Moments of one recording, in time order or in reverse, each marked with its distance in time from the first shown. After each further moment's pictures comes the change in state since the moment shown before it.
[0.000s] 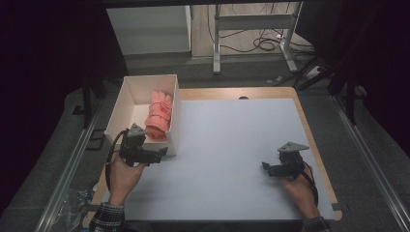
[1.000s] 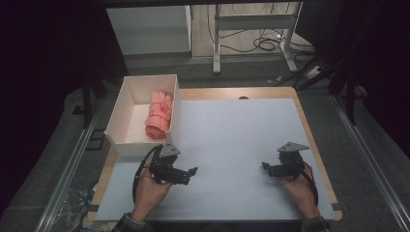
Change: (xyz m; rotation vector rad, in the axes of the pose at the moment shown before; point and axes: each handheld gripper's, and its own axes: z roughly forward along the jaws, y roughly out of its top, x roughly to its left) left arm -0.086 -0.006 0.032 -0.006 -0.180 0.153; right arm 0.000 0.000 0.000 0.000 0.000 -0.001
